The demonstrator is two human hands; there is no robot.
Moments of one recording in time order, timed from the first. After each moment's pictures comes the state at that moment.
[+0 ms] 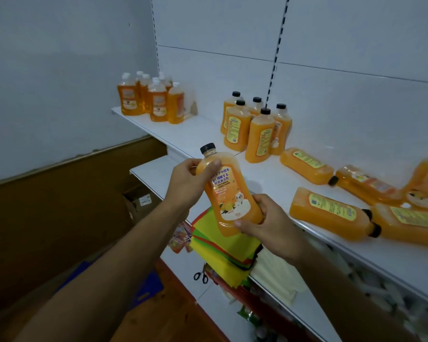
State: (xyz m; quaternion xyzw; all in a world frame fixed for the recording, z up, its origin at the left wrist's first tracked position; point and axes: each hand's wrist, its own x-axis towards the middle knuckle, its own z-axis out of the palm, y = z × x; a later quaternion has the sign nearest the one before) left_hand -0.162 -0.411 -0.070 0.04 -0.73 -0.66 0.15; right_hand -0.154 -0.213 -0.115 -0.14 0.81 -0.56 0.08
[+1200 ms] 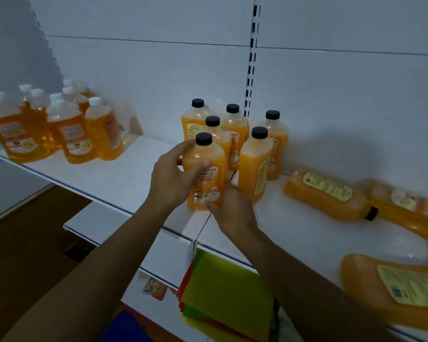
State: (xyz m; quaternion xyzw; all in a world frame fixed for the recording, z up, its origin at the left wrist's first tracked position) left_hand -0.461 -0.454 -0.080 -0.13 -0.85 -0.48 0.18; right_hand -0.430 -0.318 -0.145 0.01 0.92 -0.38 -0.11
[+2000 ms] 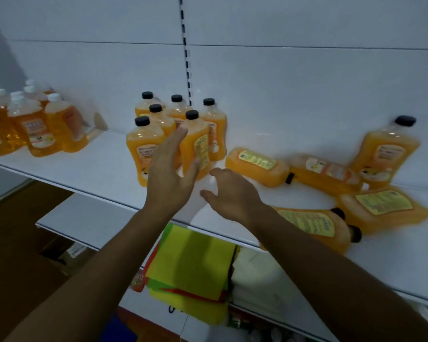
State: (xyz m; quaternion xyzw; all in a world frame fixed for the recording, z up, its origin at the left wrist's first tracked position) left_hand -0.356 -0.356 -0.088 -0.24 -0.81 -0.42 0.33; right_hand -0.325 -0.208 -0.098 -0.03 0.97 -0.21 -0.08
